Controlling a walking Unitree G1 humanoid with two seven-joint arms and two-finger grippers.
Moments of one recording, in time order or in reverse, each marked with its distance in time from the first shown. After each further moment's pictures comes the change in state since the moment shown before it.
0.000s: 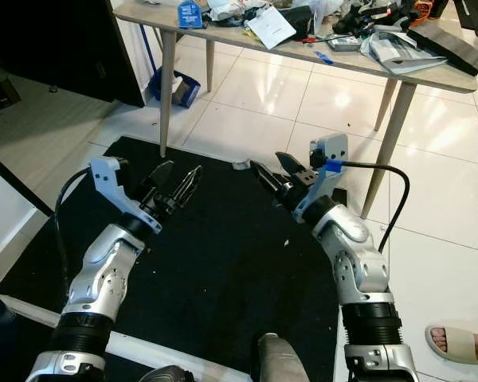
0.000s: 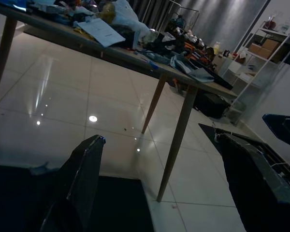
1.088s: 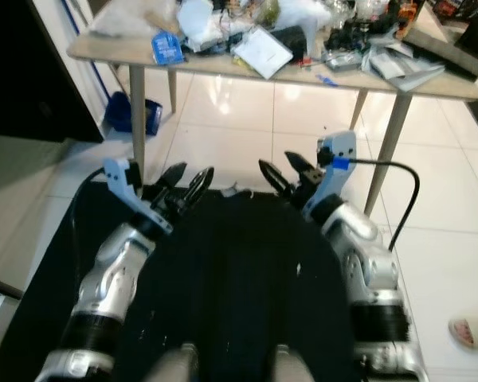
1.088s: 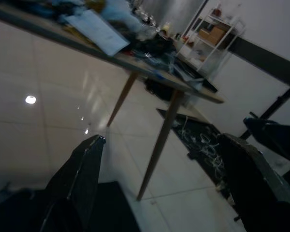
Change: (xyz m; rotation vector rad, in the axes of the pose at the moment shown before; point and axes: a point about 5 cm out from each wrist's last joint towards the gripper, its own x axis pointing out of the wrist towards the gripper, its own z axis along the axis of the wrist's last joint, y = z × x) left arm 0.002 -0.003 -0.002 -0.052 0.007 -0.036; right arm 0.005 0.004 -0.003 0.013 0.010 0.012
